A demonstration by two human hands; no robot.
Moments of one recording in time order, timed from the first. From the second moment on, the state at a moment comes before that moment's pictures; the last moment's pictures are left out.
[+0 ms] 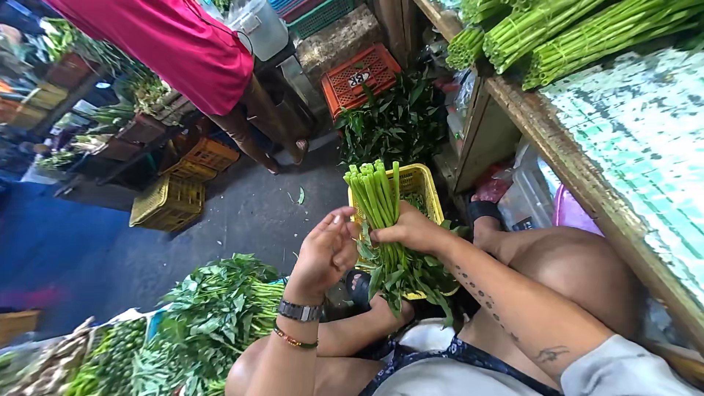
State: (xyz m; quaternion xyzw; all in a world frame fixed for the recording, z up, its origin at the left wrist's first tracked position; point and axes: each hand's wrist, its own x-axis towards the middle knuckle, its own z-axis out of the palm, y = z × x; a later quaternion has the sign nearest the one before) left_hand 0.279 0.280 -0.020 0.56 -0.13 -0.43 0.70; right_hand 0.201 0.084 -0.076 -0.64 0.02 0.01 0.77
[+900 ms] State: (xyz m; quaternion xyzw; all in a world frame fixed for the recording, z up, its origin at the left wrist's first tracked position) left_hand 0.263 0.298 0.054 0.58 -0.39 -0.16 0.69; right_hand 0.224 0.095 -0.089 -0.50 0.21 -0.09 0.84
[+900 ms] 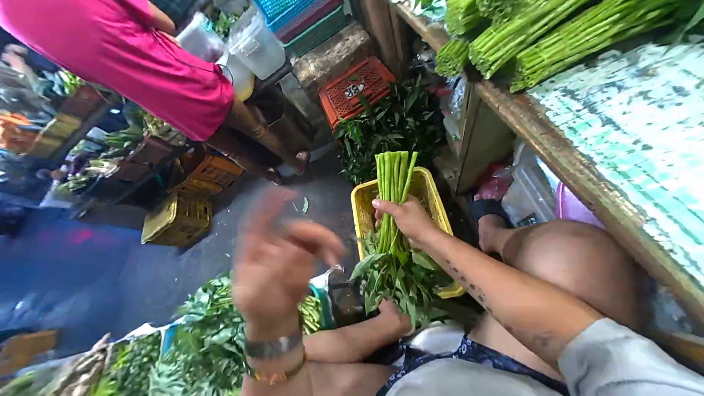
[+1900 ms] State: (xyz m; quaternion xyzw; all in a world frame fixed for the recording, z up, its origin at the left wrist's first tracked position) left_hand 0.290 0.245 0.012 0.55 -0.39 -0.15 0.72; right_hand 0.221 0.114 -0.092 -0.62 0.22 -0.04 0.75
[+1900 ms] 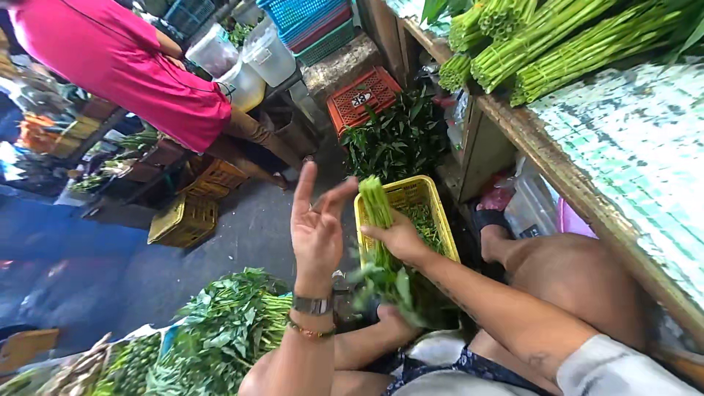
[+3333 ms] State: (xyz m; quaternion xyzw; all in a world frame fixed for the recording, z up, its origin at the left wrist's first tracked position) left_hand 0.234 0.137 0.027 0.80 -0.31 -0.31 0.40; right_hand 0.228 0.097 -0.127 -0.78 0.09 -0.04 0.61
